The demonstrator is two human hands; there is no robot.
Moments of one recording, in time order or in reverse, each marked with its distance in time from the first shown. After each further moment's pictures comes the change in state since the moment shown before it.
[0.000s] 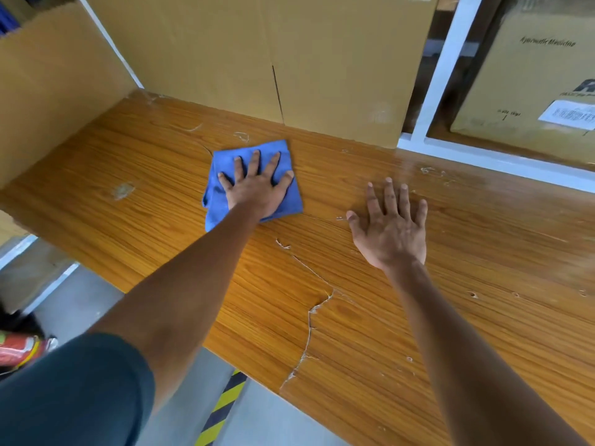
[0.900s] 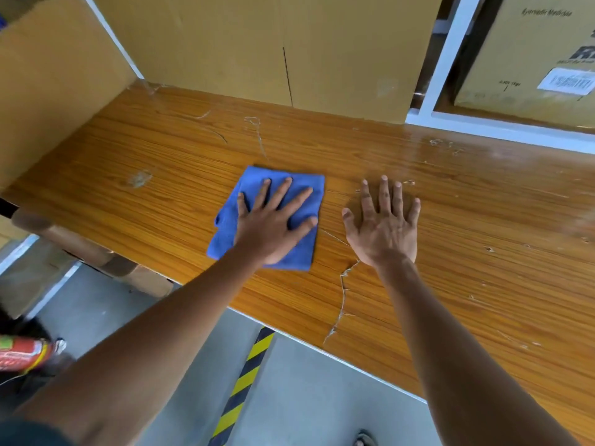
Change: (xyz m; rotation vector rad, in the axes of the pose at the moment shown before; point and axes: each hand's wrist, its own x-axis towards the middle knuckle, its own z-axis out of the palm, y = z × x) left_hand -0.119 -0.055 0.025 0.090 0.071 0.354; right_hand -0.064 -0.063 0.008 0.034 0.023 0.084
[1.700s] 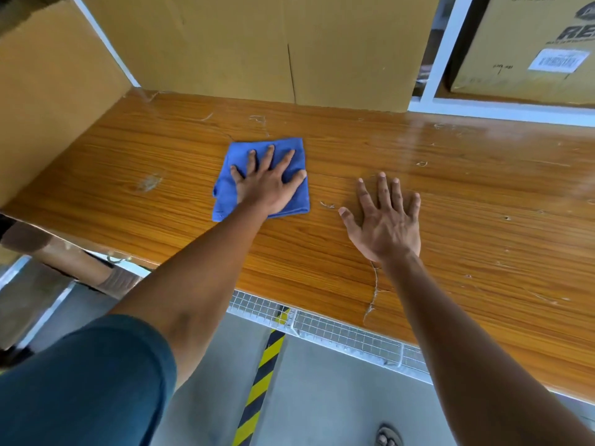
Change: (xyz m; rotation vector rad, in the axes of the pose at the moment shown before) left_hand 0.064 -0.055 -0.020 -0.044 -0.058 -0.091; right_hand -0.034 -0.043 0.007 -0.008 0.005 0.039
